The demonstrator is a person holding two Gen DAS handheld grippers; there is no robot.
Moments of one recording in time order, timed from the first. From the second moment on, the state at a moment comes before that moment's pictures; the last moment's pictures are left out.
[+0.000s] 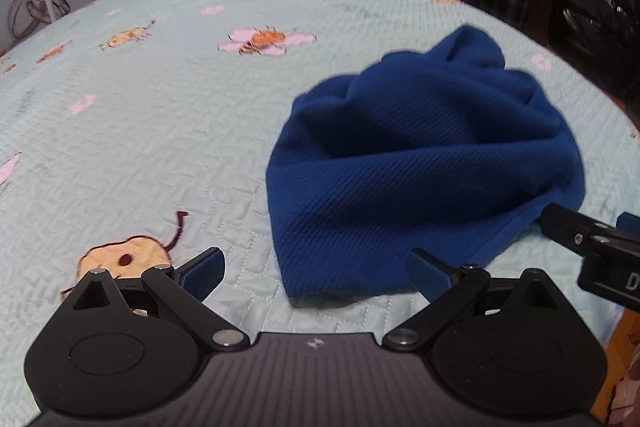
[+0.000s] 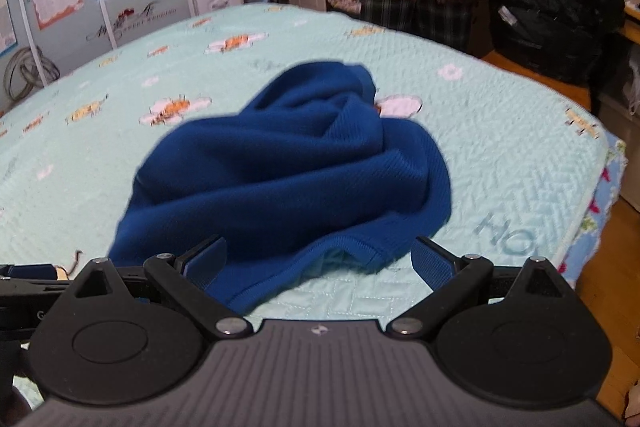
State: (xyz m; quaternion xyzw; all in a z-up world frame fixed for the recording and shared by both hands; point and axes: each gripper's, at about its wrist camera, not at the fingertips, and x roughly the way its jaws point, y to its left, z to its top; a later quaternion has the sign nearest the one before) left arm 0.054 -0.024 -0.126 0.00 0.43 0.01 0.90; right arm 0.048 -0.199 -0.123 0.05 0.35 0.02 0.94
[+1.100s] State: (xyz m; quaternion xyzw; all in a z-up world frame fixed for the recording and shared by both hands) left arm 0.099 -0.048 -0.160 -0.01 0.30 -0.08 0.95; right arm 0.117 -0.229 -0.193 0.19 0.26 0.09 0.94
